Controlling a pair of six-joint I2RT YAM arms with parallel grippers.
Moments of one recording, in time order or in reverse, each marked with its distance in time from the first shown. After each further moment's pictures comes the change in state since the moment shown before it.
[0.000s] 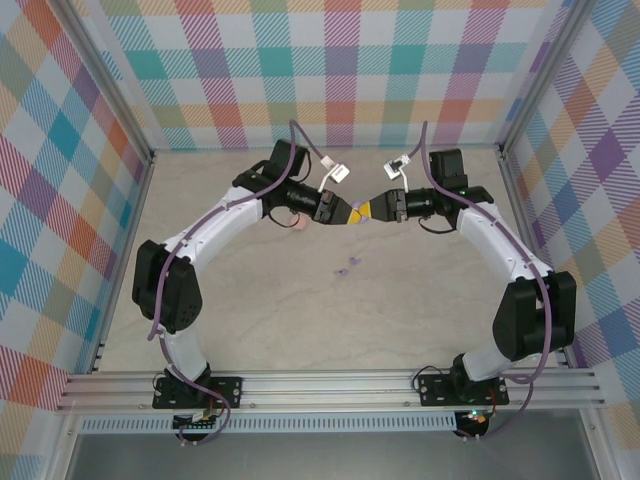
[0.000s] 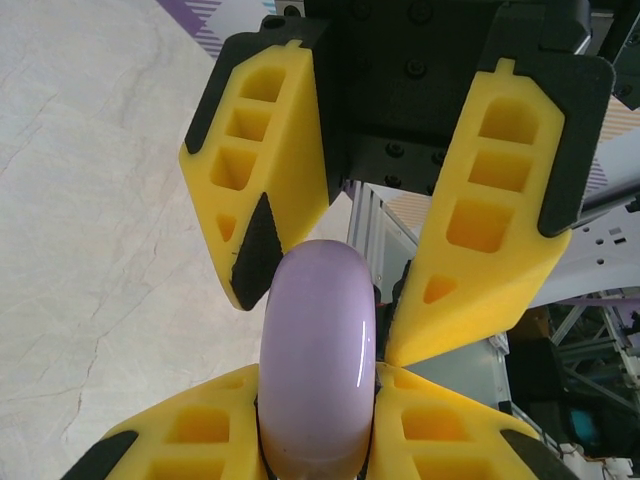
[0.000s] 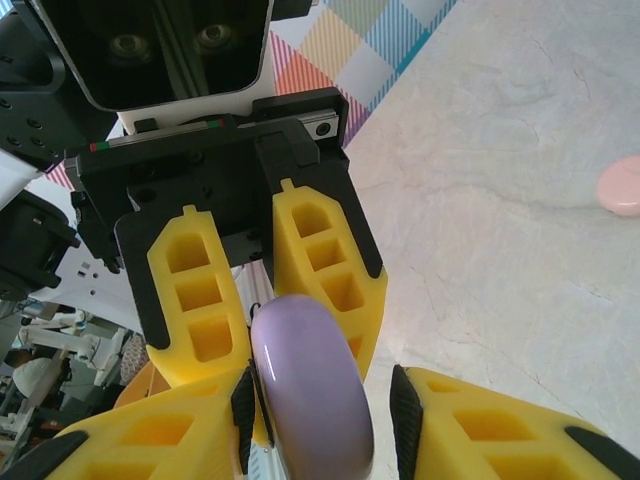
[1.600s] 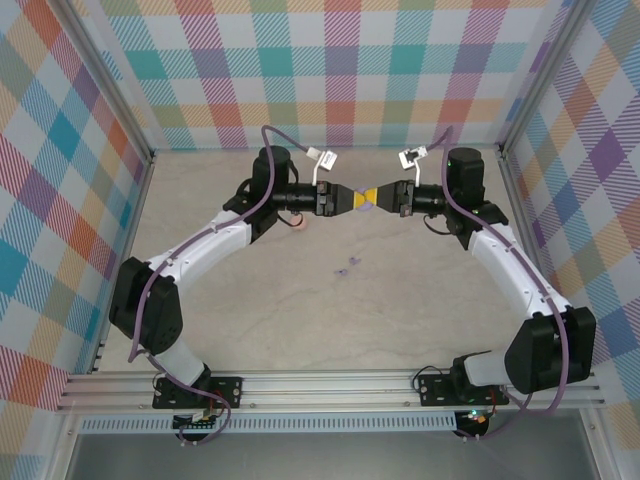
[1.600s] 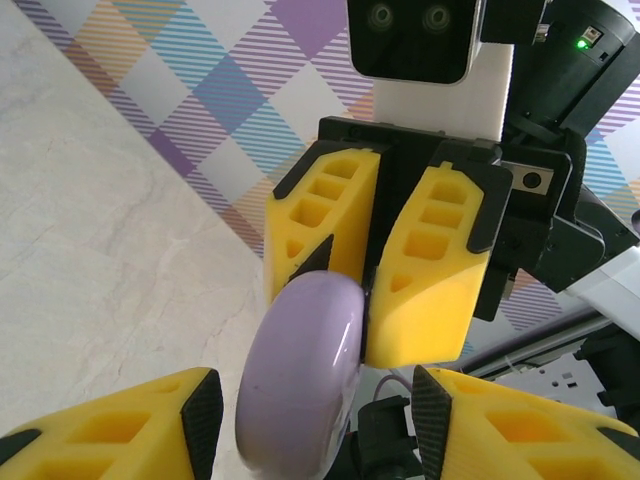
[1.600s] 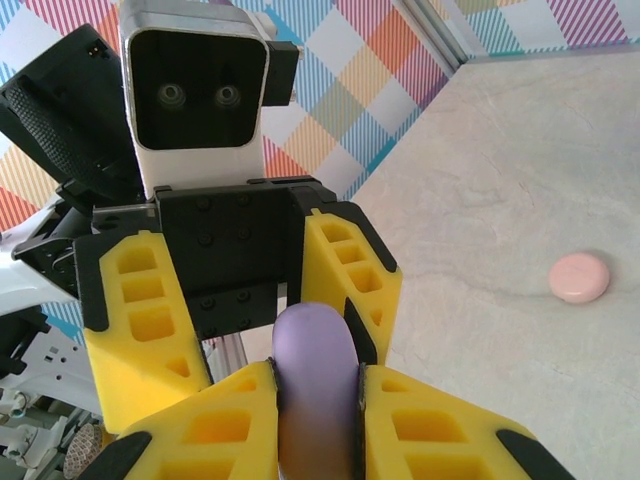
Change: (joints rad) left arm -0.021 -0.173 -0.295 0.672 -0.123 -0.503; right arm -0.004 -0.186 -0.129 0.350 0.146 0.304
